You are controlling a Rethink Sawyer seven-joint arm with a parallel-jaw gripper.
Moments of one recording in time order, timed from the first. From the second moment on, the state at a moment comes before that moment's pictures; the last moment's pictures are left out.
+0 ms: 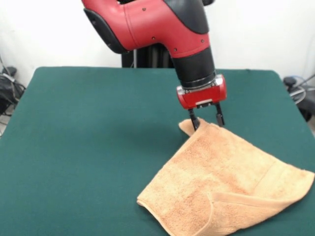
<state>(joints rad) -0.65 -0.43 0.52 1.91 -0.41 0.10 1.77</state>
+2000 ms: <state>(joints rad) -0.70 -0.39 0.52 1.91 -0.47 0.08 1.77</state>
